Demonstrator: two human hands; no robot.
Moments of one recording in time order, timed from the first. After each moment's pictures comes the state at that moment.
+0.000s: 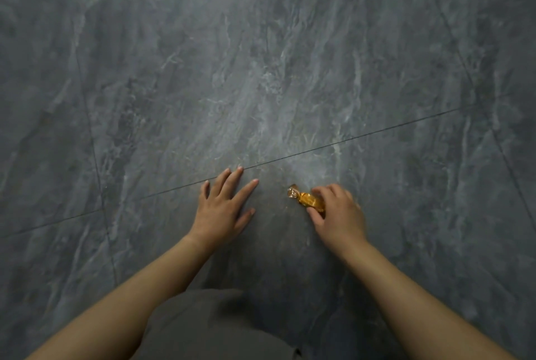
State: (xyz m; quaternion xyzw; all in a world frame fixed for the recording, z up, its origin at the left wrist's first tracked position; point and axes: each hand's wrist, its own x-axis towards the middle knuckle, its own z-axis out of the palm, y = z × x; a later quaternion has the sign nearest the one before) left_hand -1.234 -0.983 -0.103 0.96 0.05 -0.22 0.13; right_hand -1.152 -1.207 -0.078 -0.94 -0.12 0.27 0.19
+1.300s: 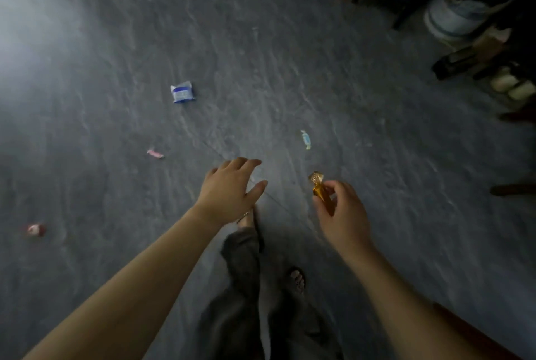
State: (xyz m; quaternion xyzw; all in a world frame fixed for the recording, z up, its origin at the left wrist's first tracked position) left_hand -0.930 -1.426 0.528 0.93 -0.22 -0.26 0.11; right_hand -1.036 -1.621 0.513 -0.89 0.23 0.07 0.39
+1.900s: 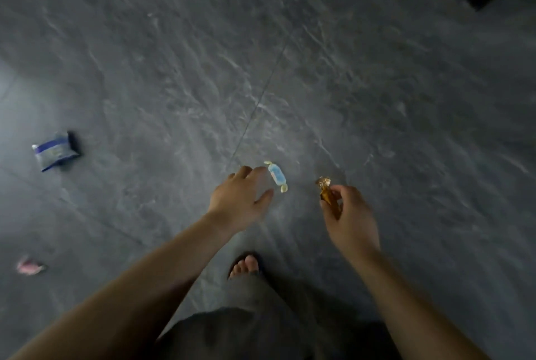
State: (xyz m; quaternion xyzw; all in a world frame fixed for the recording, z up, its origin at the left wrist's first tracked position) left_hand -0.753 -1.631 0.089 0.90 -0.27 -0.33 0.07; right_hand -0.894 -1.789 0.070 -0.84 0.36 0.08 0.39
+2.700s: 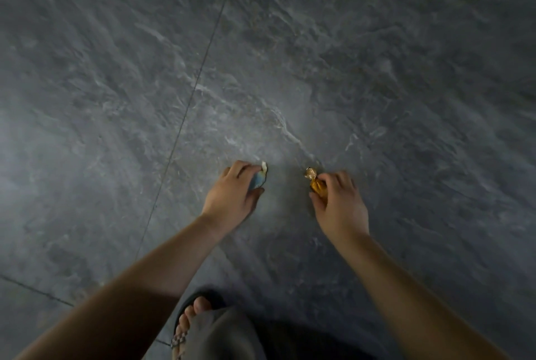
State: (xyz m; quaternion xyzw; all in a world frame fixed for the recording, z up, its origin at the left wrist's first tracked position) left_hand -0.763 -1.686 -0.087 0.89 -0.36 -0.25 0.16; right_hand -0.905 -1.839 -0.086 -0.87 0.37 0.09 0.30
